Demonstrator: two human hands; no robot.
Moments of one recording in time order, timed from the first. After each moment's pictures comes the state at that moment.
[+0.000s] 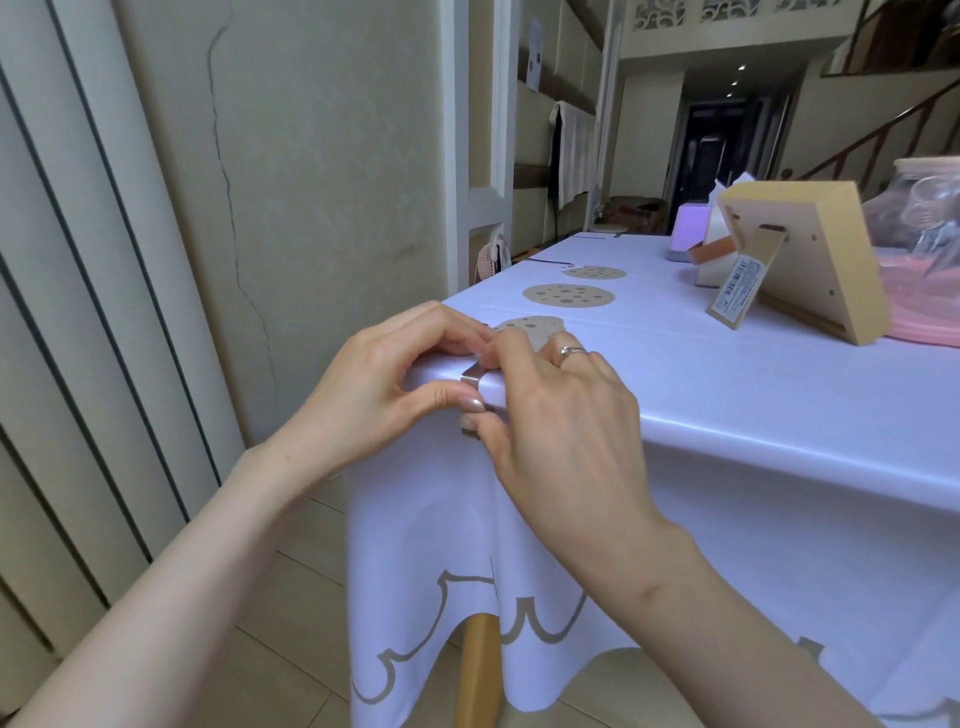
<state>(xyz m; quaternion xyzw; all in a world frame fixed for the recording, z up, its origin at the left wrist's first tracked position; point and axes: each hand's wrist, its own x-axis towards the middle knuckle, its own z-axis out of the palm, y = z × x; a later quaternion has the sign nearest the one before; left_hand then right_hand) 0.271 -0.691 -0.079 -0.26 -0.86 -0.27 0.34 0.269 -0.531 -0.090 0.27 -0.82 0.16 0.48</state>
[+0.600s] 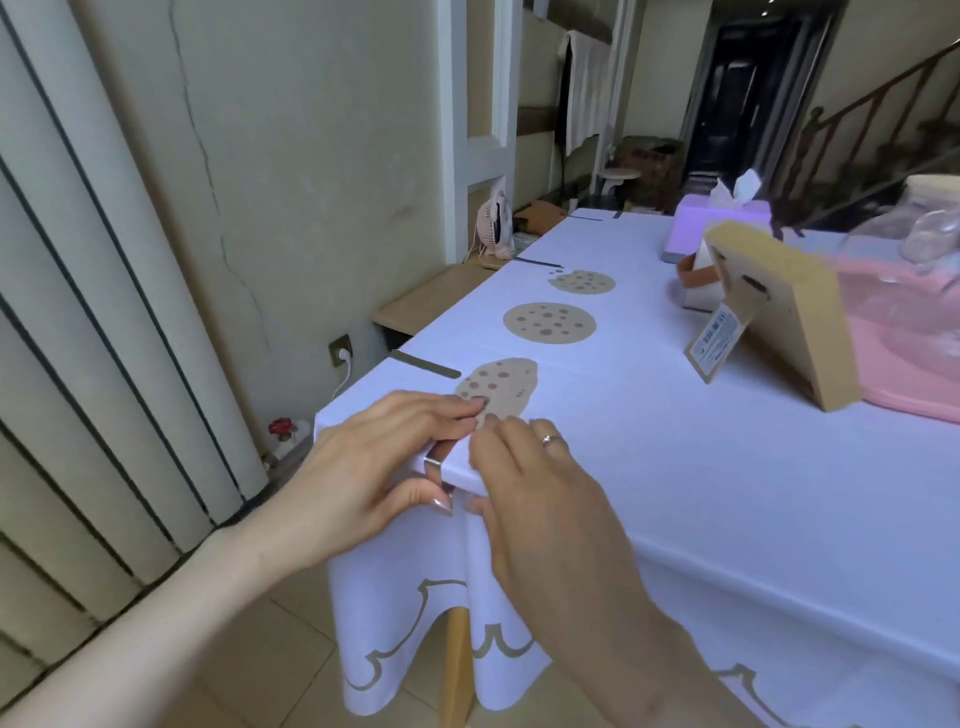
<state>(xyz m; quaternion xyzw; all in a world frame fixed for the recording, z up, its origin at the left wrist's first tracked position) 0.276 -0.689 -0.076 -0.24 -0.92 -0.19 0.25 0.260 -0.508 -0.078 0.36 -0.85 0.14 0.35</state>
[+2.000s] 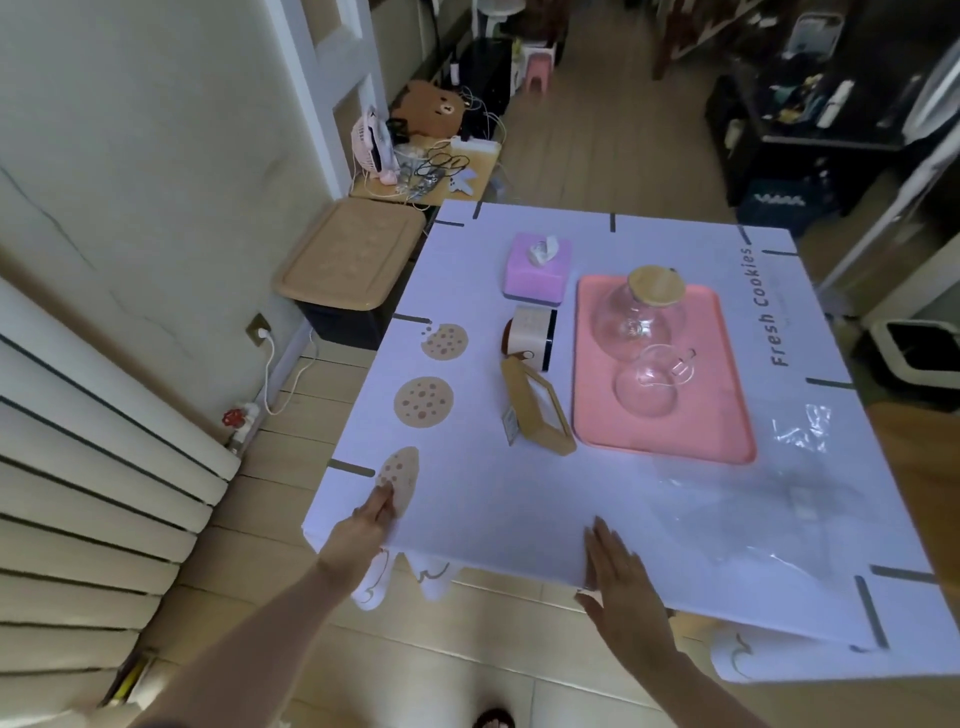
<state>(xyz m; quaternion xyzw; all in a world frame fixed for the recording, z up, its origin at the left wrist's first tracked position) 0.260 -0.646 -0.008 -0.03 -0.96 -0.19 -0.22 0.306 -0.278 -0.018 0.13 -0.98 0.15 -0.06</state>
